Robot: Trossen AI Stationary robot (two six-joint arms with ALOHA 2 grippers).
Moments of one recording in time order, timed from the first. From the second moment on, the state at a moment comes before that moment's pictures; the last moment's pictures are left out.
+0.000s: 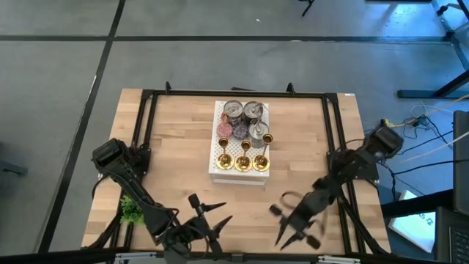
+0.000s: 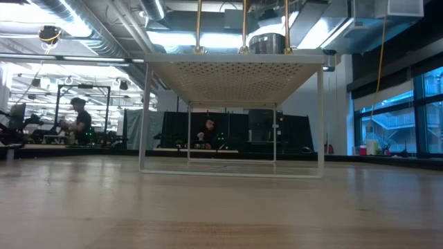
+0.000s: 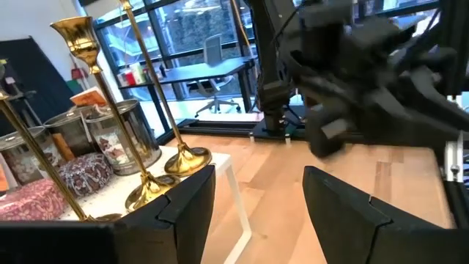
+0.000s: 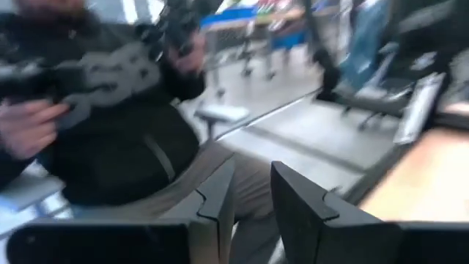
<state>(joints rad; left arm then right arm) -0.85 1.87 1.35 0.16 -1.38 -0.20 0.74 1.65 0.65 0.90 -0.17 0.11</state>
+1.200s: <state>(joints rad) -0.81 1.75 1.35 -1.04 -1.43 -1.25 0.62 0.54 0.25 0.27 0.25 -0.05</state>
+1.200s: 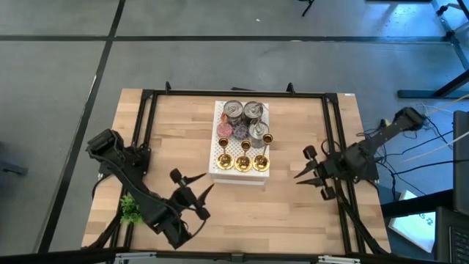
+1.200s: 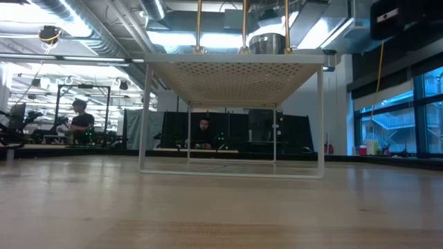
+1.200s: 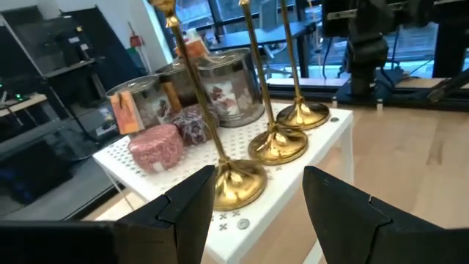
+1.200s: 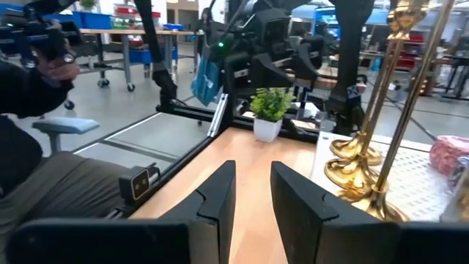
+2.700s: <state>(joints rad) -0.75 1.82 1.35 -0.96 -1.35 -1.23 0.02 0.32 0.01 0.26 -0.05 -0.04</state>
